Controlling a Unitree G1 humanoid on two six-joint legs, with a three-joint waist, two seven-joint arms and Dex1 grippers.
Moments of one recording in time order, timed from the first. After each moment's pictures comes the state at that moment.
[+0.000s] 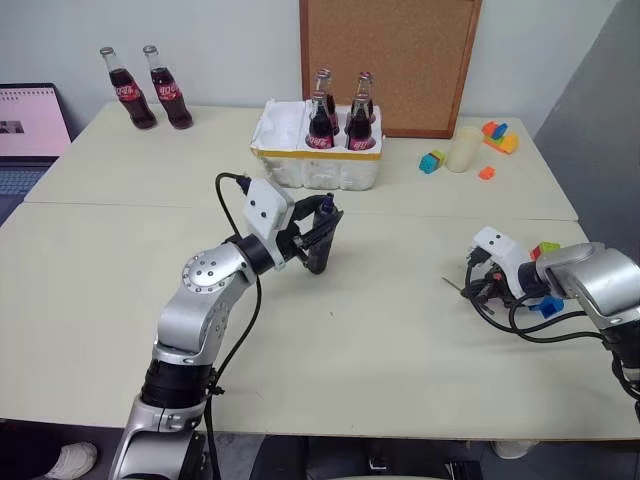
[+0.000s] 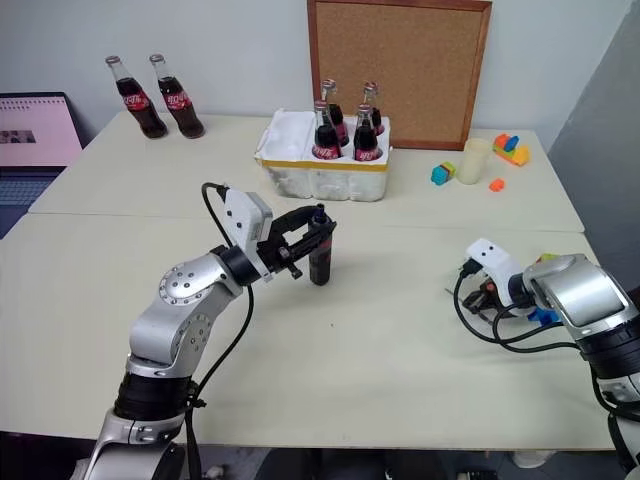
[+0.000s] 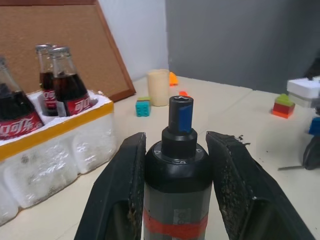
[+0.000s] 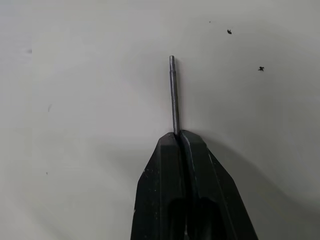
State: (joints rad) left arm -0.46 0.40 -0.06 -0.19 -0.32 0.33 -0.66; right arm -0.61 -0.91 0.28 -0.04 0.32 1.17 0.91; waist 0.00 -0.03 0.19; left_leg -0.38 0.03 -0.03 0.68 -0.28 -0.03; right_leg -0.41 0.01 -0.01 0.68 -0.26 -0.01
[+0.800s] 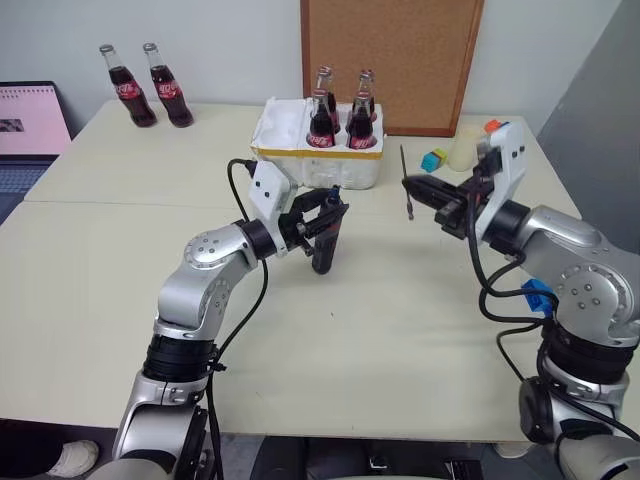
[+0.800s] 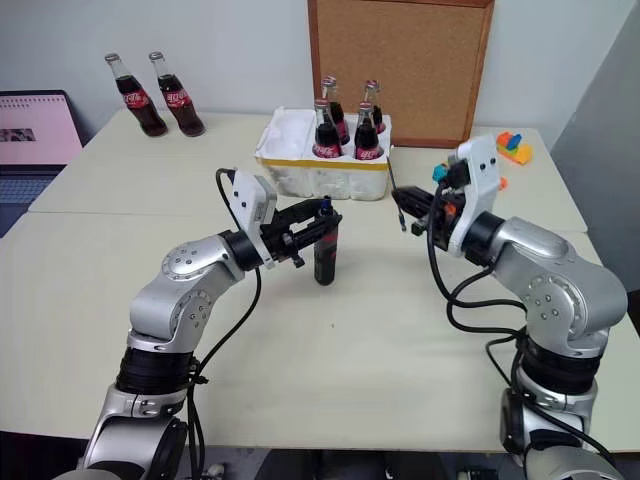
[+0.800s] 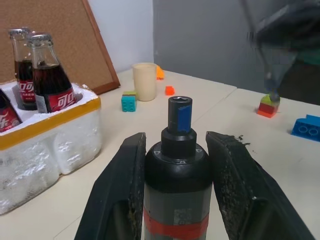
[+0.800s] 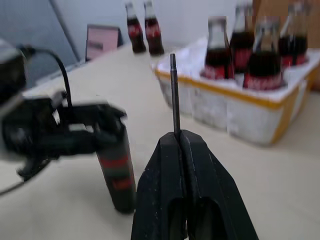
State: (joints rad) left arm -0.56 0.38 -0.03 -0.12 -0.41 0.47 -0.70; right arm -0.68 -0.30 -0.25 -0.51 0.58 1.14 0.45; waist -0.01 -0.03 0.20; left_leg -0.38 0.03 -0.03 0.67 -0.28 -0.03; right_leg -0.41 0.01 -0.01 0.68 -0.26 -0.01
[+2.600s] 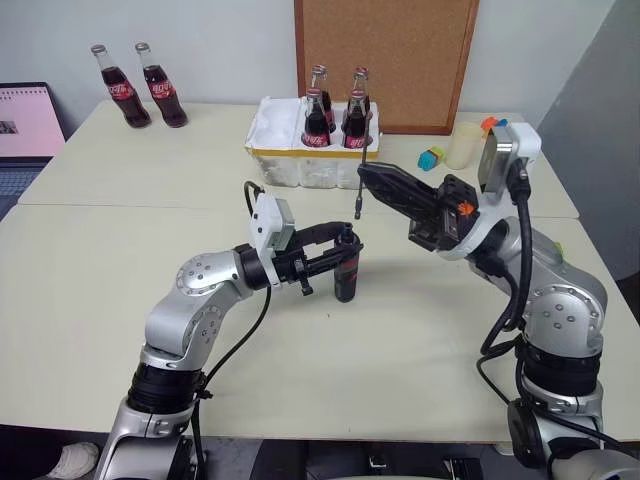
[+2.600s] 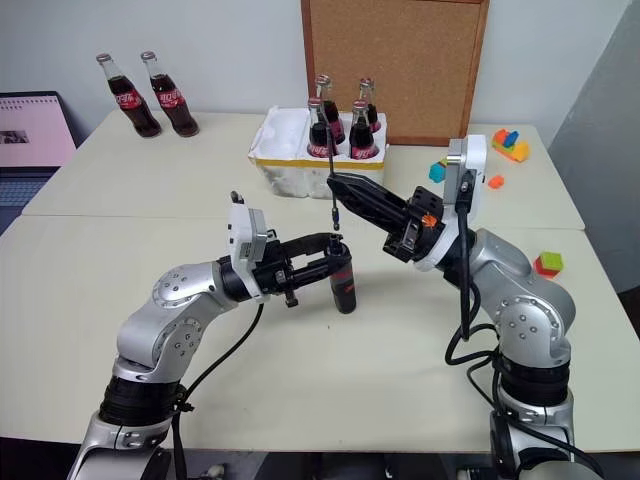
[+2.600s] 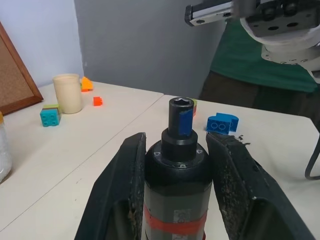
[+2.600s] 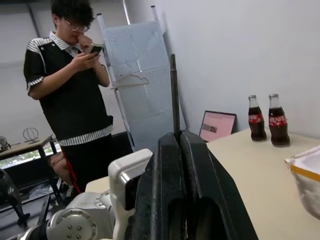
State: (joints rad) left arm -0.42 0.44 -0.06 -0.24 -0.52 0.41 -0.90; right arm -0.57 -0.29 -0.10 -0.46 0.96 0.73 0.62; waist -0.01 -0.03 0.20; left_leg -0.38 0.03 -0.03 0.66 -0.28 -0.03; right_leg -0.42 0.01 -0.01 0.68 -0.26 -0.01
